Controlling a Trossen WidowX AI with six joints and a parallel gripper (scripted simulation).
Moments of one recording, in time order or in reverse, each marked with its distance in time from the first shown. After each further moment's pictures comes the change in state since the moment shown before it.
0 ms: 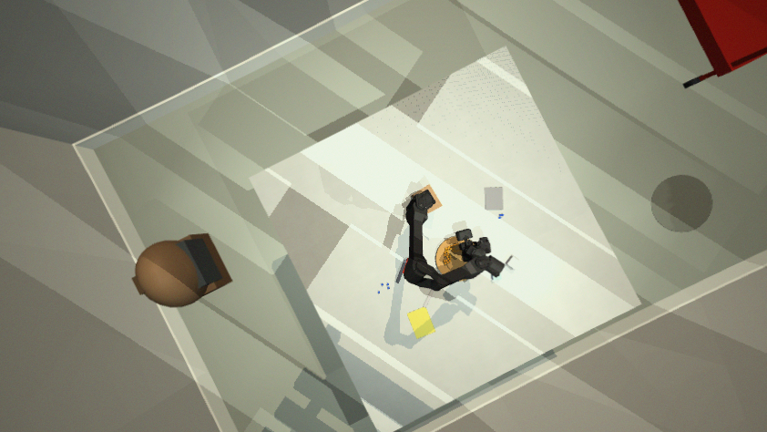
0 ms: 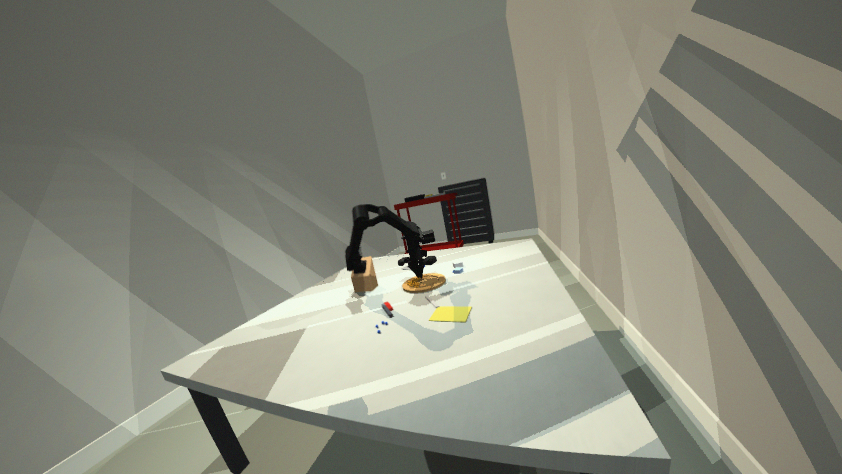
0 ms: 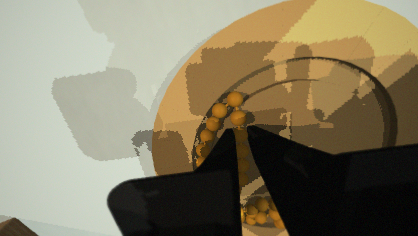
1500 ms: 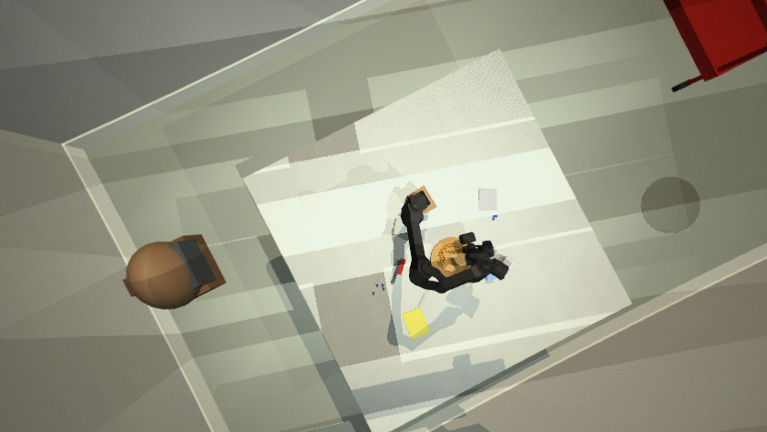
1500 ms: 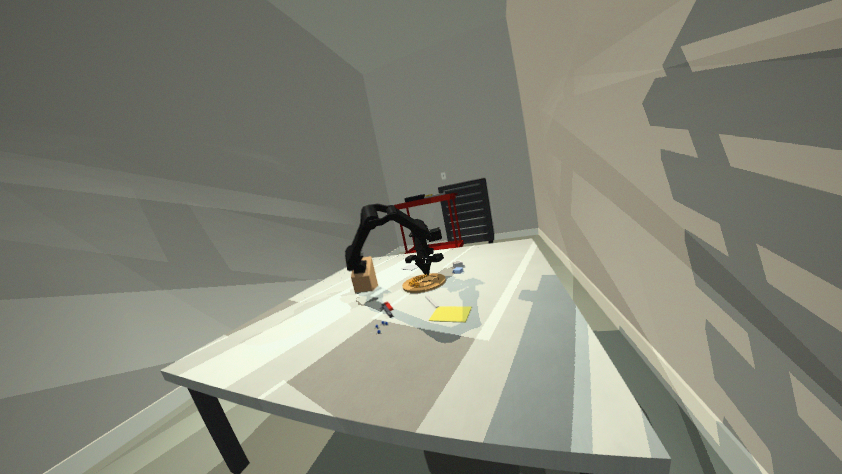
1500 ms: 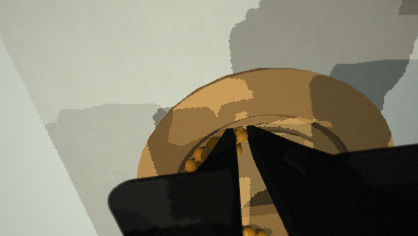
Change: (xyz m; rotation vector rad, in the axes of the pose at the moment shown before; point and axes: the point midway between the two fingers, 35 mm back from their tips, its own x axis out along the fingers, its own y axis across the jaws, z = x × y) arm -0.001 -0.021 0.033 0.001 0.003 -0.007
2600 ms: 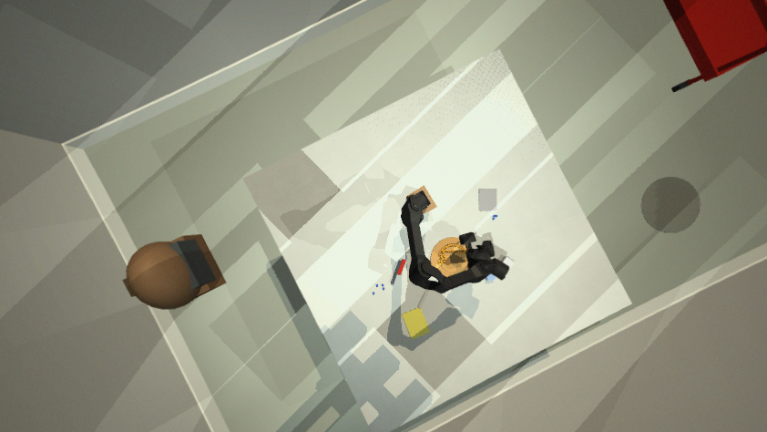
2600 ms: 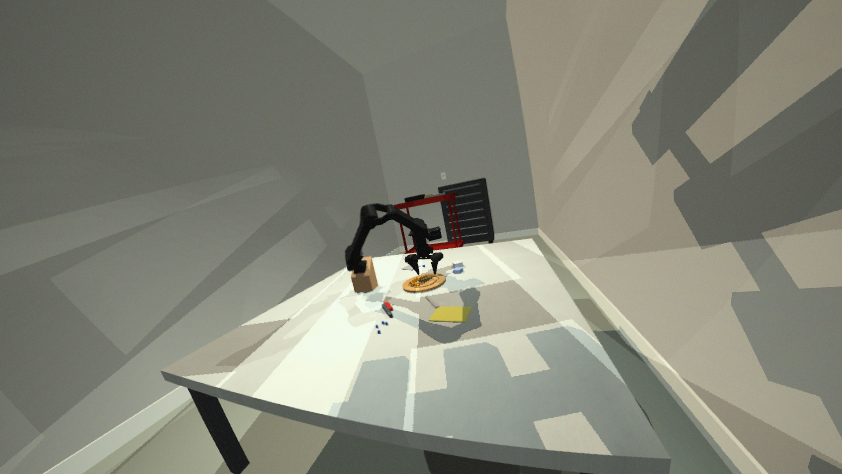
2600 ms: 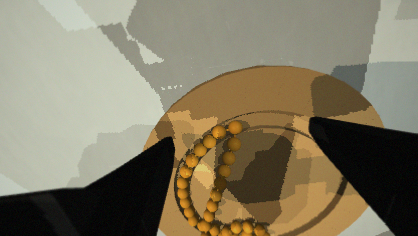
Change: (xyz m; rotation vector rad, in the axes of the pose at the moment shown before) arm -0.004 0.000 -0.001 -0.005 0.003 -0.001
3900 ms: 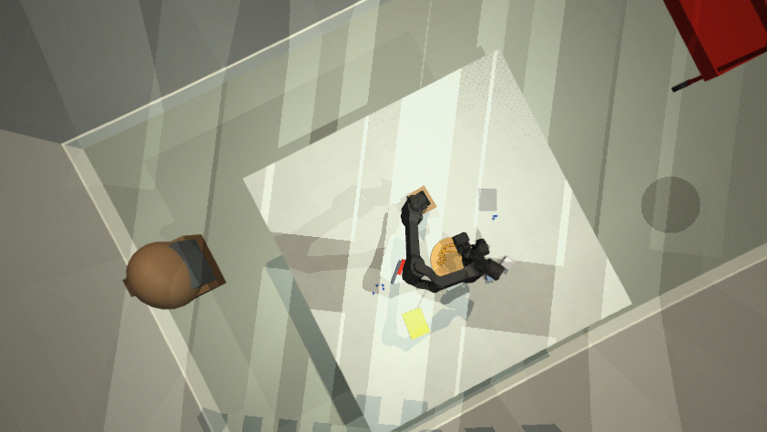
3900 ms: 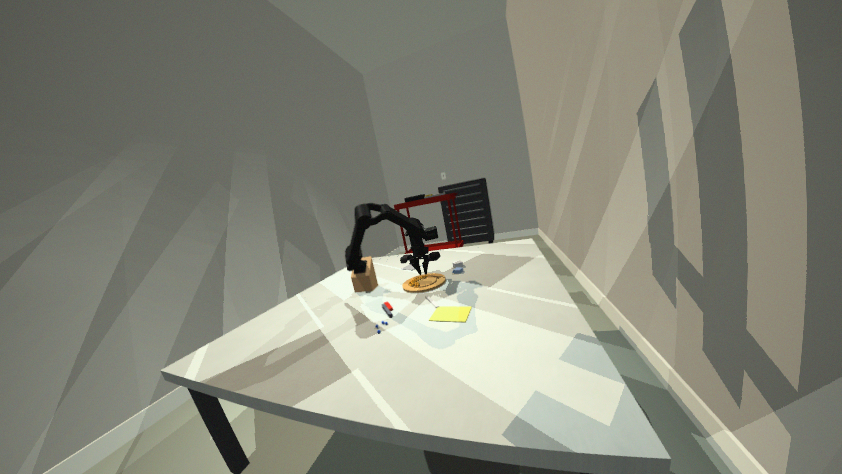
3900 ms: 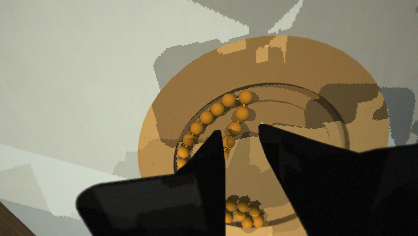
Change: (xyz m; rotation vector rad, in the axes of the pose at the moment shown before) arm -0.007 0.007 -0.020 -0.120 -0.010 0.003
